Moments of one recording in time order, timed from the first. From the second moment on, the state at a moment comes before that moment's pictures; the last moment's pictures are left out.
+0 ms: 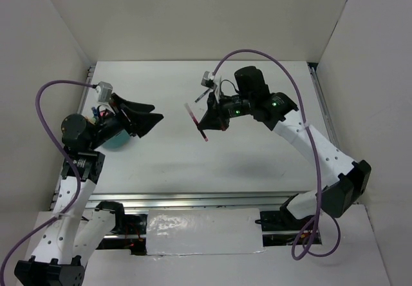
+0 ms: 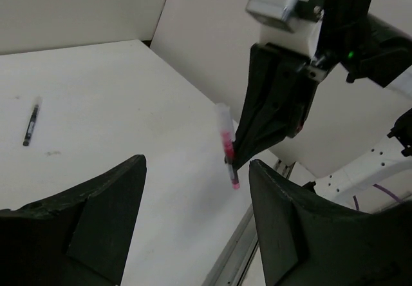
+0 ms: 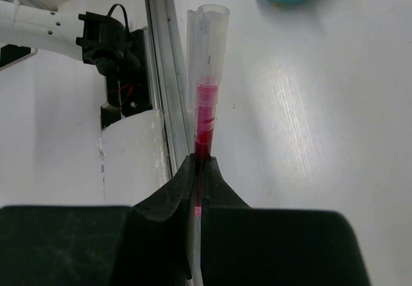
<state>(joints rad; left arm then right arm) -0.08 0.75 0.82 0.14 0.80 -0.60 0.63 1.39 1.49 -0.62 -0.78 -0.11</state>
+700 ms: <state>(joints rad) -0.09 0.85 0.71 0.47 0.84 -0.85 0.76 1.51 1.55 -0.62 -0.81 -0.08</state>
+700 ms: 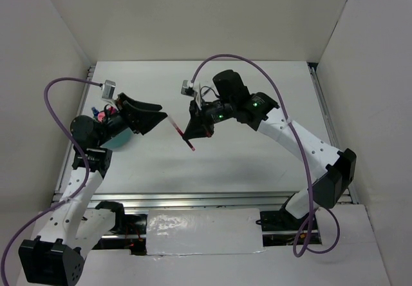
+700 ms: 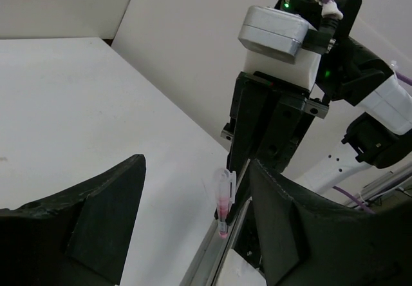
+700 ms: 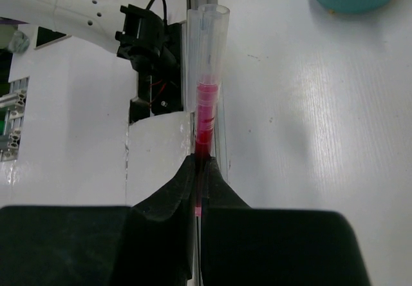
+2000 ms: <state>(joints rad) -0.12 0.87 0.97 -0.05 0.76 -0.35 0.73 1.58 1.64 -0.64 -0.78 -0.02</state>
